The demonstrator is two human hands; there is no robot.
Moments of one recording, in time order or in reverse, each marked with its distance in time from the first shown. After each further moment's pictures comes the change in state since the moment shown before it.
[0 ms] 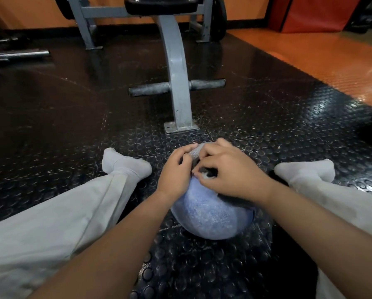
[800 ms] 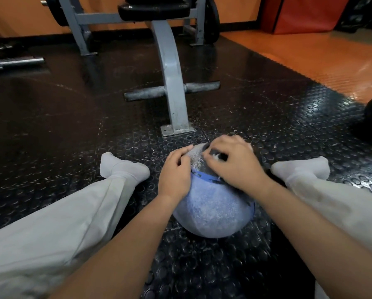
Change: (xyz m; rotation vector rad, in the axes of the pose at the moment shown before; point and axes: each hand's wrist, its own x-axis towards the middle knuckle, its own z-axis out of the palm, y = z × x) left_hand 0.000 0.006 0.005 0.087 0.069 0.006; right_hand -0.001 0.018 0.006 0.156 0.197 0.415
